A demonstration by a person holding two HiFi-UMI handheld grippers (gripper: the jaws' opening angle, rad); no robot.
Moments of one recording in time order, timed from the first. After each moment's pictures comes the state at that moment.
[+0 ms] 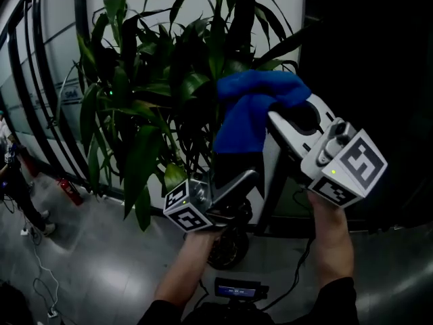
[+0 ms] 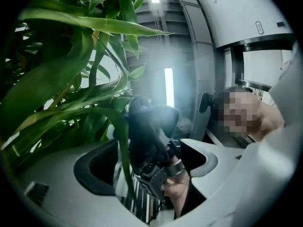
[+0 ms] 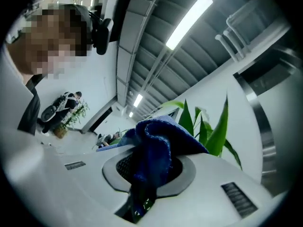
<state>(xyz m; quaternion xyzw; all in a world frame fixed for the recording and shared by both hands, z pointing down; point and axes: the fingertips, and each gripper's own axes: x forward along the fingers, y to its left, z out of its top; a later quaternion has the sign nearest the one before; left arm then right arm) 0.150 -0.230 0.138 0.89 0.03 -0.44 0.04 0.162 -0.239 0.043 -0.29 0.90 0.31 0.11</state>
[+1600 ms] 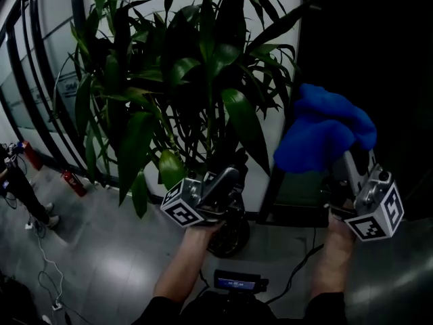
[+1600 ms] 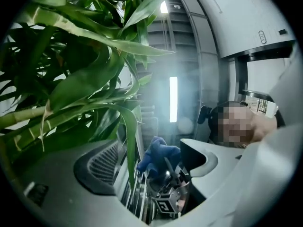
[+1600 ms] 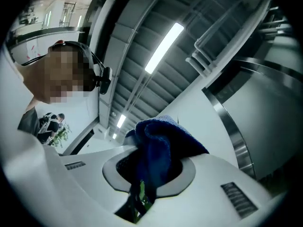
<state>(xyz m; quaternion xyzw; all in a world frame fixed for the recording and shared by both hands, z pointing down) 0.140 -0.235 0.175 0.87 0.04 -0.48 0.09 0.280 -0.175 0.077 -0.33 0.87 0.26 0.27</state>
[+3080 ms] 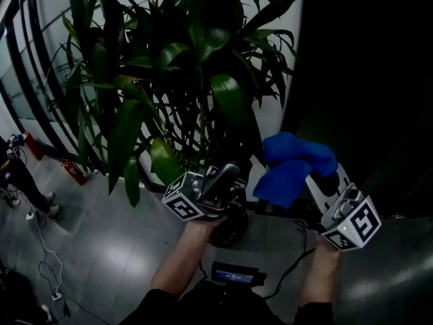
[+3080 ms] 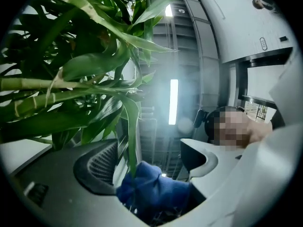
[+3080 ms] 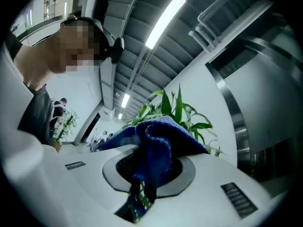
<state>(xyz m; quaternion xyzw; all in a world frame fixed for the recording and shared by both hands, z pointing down) 0.162 -0.232 0.186 0.86 0.06 -0.49 0.11 0.272 -0.202 0.185 -0.34 0.91 0.20 0.15</state>
